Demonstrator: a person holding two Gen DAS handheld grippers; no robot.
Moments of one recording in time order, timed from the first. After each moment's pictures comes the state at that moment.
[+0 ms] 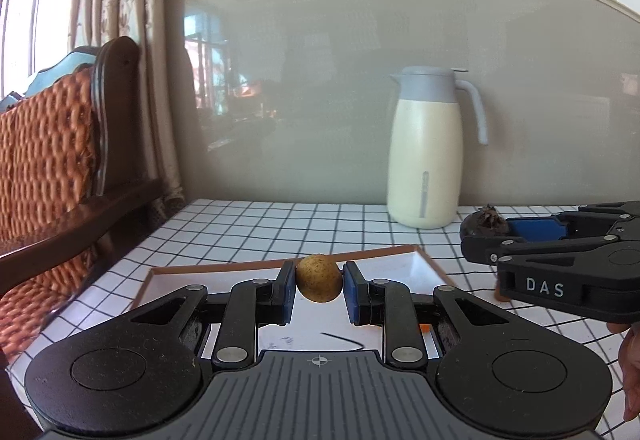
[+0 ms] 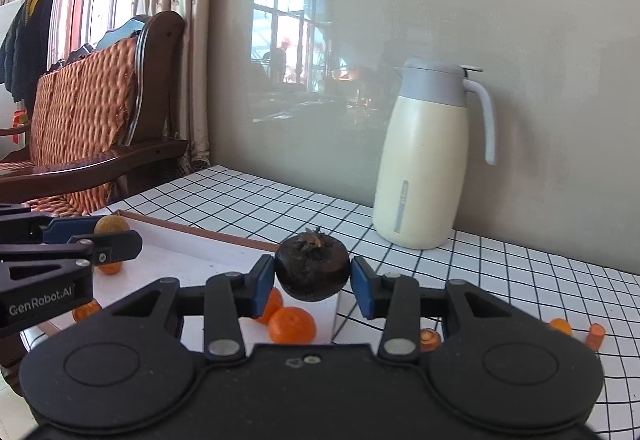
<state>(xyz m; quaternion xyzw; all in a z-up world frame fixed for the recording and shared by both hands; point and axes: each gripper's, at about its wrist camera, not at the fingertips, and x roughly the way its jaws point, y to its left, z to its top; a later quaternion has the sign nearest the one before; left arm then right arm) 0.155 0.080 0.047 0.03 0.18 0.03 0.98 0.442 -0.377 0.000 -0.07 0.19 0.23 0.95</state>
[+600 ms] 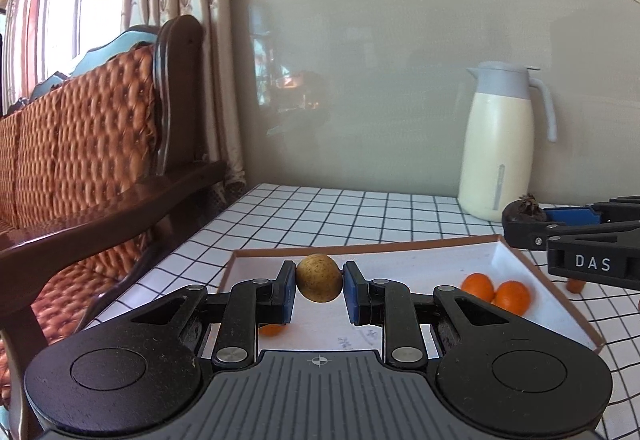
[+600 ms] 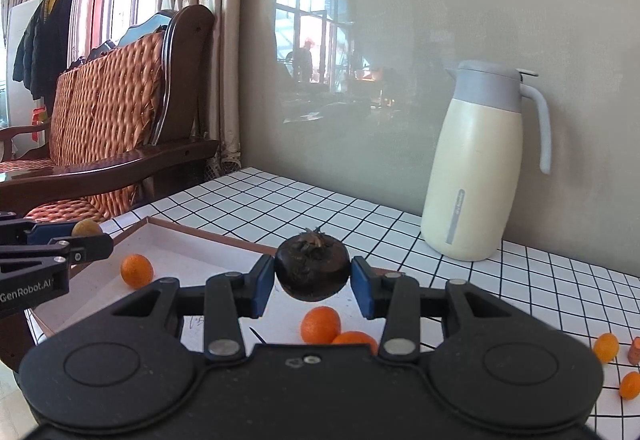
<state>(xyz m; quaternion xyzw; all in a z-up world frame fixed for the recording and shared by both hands) 0.155 0.147 0.037 0.02 0.19 0.10 0.98 0.454 -0.332 -0.006 -0.07 0.19 0.26 0.95</state>
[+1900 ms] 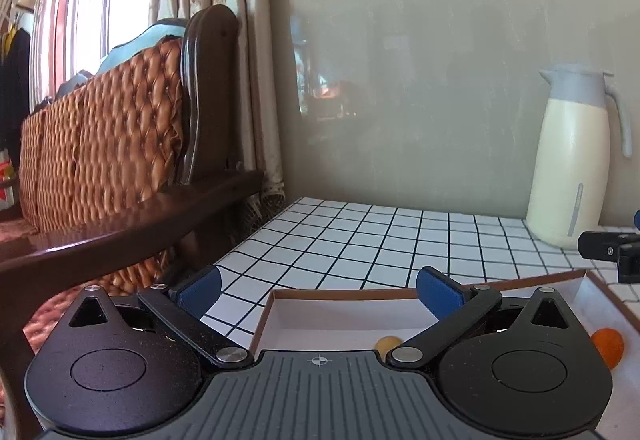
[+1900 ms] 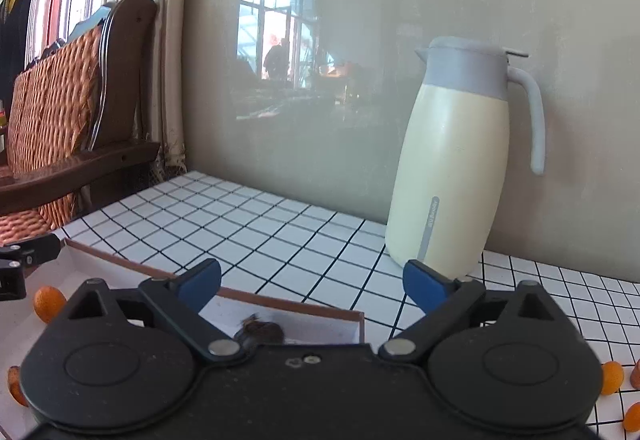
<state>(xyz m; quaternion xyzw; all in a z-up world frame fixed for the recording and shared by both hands) 0.224 0.190 0.019 0.00 0.17 0.15 0.97 0.519 -0.333 -0.019 -0.07 0.18 0.20 0.96</state>
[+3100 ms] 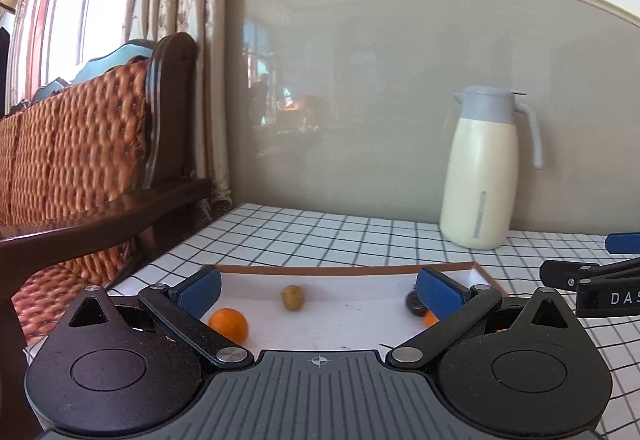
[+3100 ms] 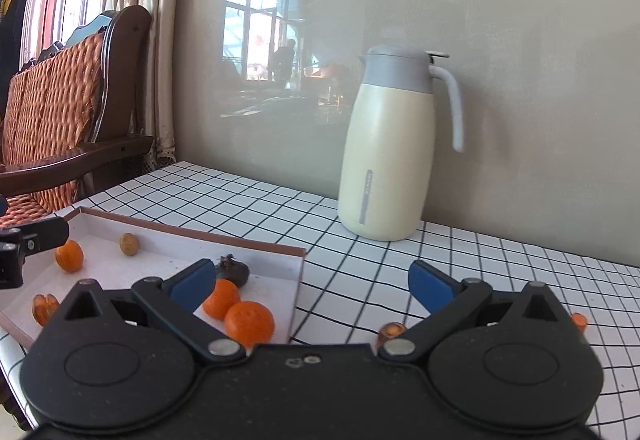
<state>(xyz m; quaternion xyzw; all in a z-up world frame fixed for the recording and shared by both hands) 0.153 0.111 0.035 0.00 0.15 0.09 0.98 0.450 -0.406 -0.011 -0.07 0.19 0.17 0.96</state>
